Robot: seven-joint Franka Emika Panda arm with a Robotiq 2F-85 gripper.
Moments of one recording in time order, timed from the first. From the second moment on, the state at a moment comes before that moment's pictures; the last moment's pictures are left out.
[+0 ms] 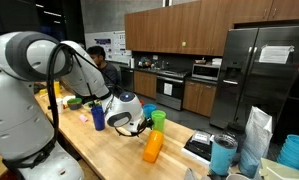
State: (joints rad) arm -0.12 -0.20 0.08 -2.78 0.64 3.09 1.58
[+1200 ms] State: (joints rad) arm -0.07 -0.54 0.27 -2.77 0.83 2.93 1.54
